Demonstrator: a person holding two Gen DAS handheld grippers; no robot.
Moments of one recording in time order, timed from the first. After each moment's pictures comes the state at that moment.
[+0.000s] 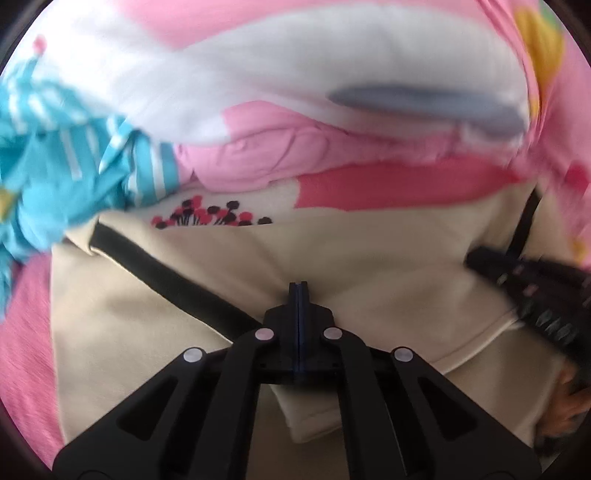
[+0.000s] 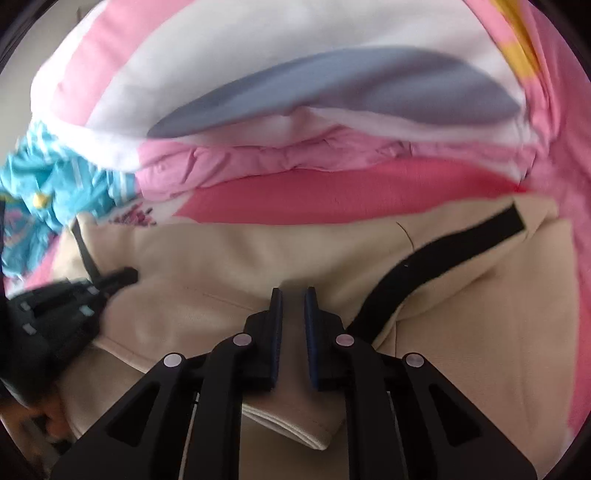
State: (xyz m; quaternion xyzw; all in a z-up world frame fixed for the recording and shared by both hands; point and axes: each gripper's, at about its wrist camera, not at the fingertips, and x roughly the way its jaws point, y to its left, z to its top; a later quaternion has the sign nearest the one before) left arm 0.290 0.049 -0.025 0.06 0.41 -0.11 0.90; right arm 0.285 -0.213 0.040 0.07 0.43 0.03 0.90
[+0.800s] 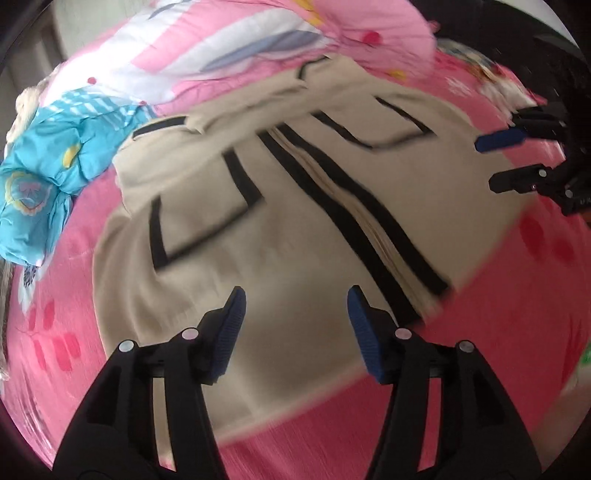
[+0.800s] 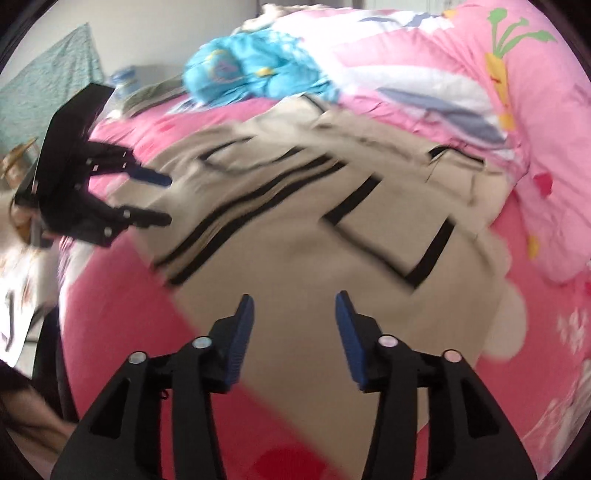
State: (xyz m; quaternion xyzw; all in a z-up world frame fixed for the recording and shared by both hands) left arm -0.064 0.079 0.030 0.20 0.45 -0.24 0.84; right arm -0.071 -0.205 0.116 -0.12 0.44 0.25 0.85
